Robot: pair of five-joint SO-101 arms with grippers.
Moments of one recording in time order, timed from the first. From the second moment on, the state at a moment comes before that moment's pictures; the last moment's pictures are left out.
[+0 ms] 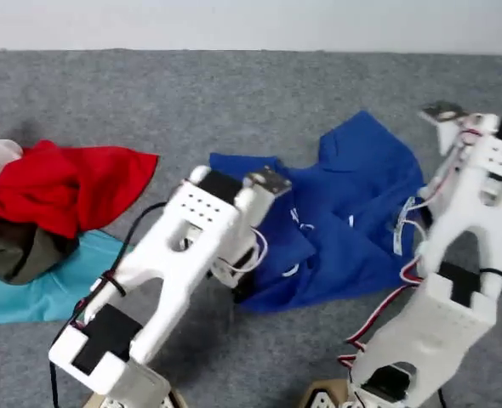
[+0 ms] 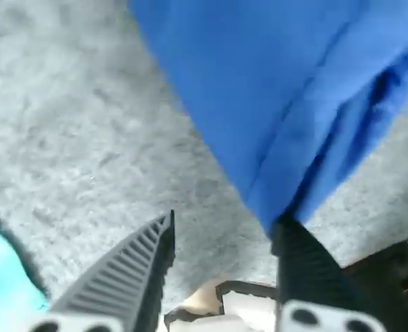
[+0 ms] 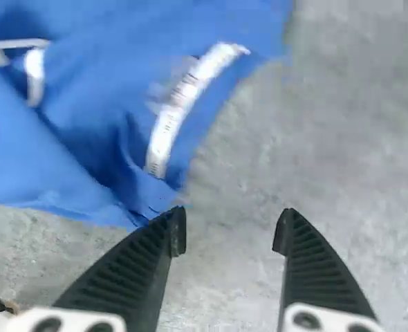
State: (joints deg) left arm 26.5 4.1 12.4 98.8 -2.7; right arm 22.1 24.5 -26.0 100.6 43.7
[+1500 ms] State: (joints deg) left arm -3.3 -10.4 9.5 98.8 -1.8; right arm 14.5 48.4 -37.9 81.7 33.5
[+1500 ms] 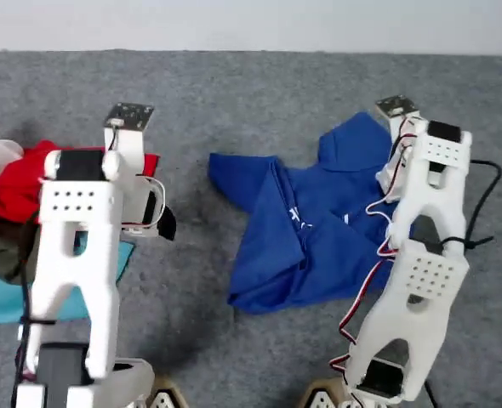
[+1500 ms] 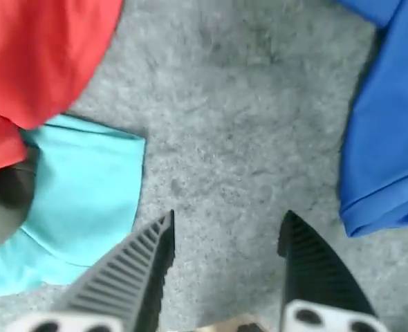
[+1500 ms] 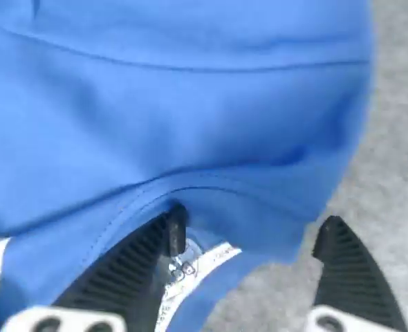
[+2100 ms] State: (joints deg) left arm -3.3 -20.6 16.9 98.8 -1.8; right arm 21.5 61.6 -58.3 88.5 33.5
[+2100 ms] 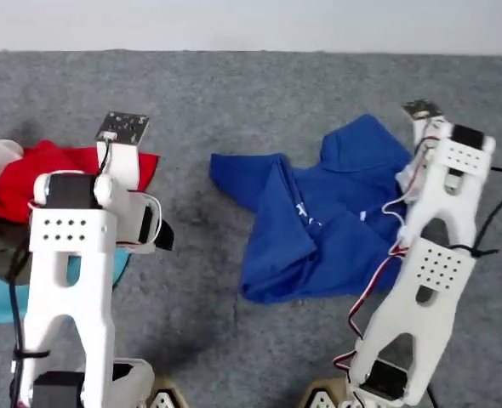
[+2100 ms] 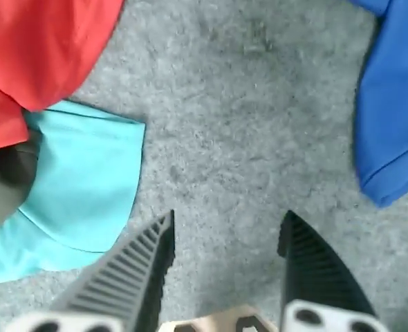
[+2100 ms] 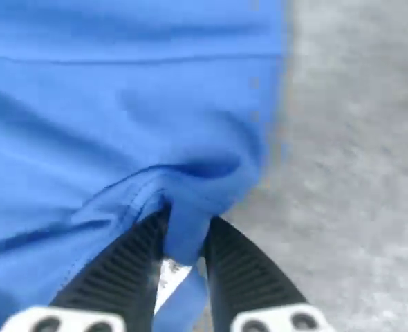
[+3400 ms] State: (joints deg) left arm 37.5 24.1 -26.2 94.4 8.1; right arm 28.3 58.7 -66.0 100.6 33.1
